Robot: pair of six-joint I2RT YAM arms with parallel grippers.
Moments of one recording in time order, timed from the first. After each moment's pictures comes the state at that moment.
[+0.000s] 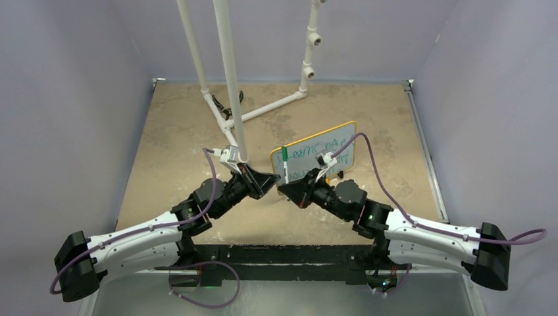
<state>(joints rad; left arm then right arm) -1.00 0.83 0.43 0.37 -0.21 -0.87 1.11 0.87 0.50 0.28 0.19 0.65</state>
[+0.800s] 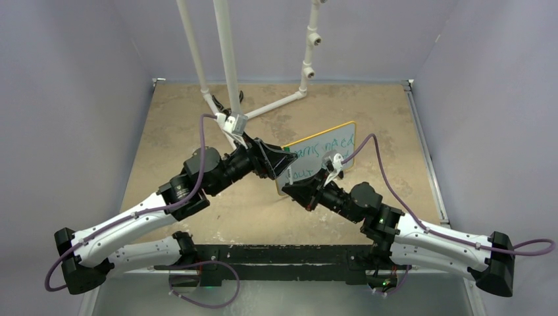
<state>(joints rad) -1.00 0.93 0.94 0.04 -0.11 -0.64 1.11 0.74 0.48 0.31 0.11 0.49</state>
